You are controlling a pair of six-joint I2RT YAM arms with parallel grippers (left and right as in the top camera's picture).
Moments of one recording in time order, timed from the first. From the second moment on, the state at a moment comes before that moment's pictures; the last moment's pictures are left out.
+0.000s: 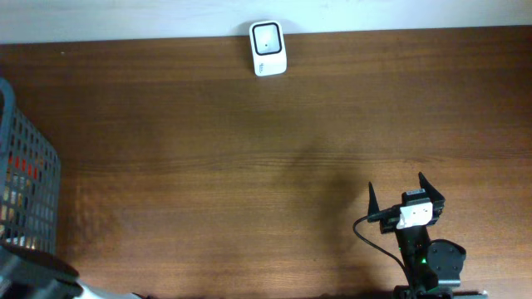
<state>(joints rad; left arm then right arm) 0.95 1.85 2.00 -1.18 0.07 -0.02 -0.06 0.01 0.01 -0.06 -0.15 -0.21</state>
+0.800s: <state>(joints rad) -0.13 1.63 1.47 -1.05 0.16 -0.38 -0.06 0.01 0.01 -0.06 -0.15 -0.21</state>
